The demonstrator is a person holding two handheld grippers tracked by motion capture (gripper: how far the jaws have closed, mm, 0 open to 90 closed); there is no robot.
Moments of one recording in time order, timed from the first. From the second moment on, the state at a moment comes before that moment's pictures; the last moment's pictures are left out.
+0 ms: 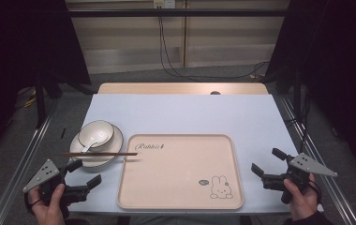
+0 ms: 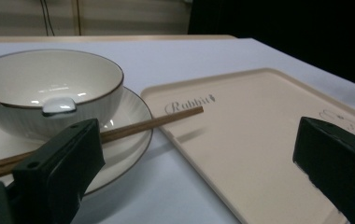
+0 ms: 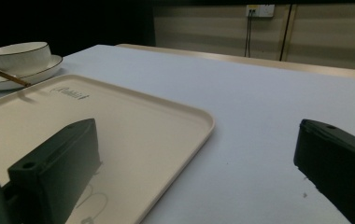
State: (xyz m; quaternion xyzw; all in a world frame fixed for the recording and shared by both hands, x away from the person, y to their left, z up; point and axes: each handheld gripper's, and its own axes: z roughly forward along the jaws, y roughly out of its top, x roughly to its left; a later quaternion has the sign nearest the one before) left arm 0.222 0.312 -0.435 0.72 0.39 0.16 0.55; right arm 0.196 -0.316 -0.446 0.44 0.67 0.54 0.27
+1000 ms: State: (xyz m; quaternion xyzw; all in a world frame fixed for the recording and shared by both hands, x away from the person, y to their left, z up) left arm 0.234 0.328 -0.433 0.76 0.35 0.13 0.54; right arm 0.198 -0.314 -0.447 0.43 0.67 0.53 0.28
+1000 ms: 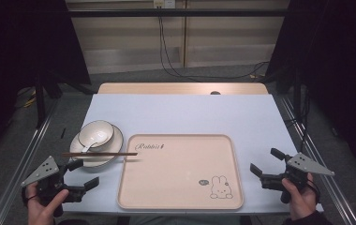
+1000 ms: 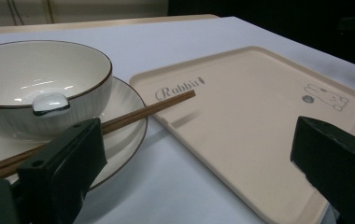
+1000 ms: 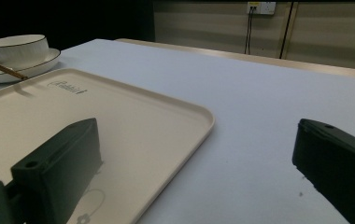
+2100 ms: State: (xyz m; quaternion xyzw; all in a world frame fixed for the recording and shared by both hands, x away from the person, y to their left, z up) left arm 0.310 0.377 -0.442 0.83 0.31 0.14 0.45; right arm 0.198 -0.313 -0.447 0.43 0.68 0.53 0.28
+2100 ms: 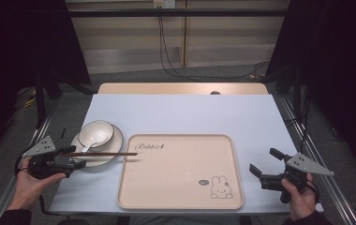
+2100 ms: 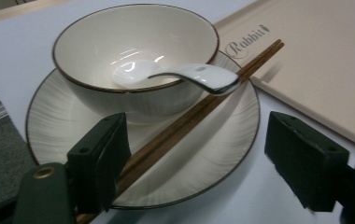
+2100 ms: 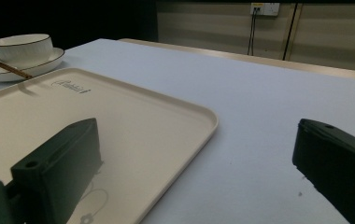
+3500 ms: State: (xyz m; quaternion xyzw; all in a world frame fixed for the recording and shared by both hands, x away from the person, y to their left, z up) left arm 0.331 0.361 -0.451 0.89 0.24 0.10 0.38; right arm 0.199 -0.312 -0.448 0.44 0.67 0.53 0.28
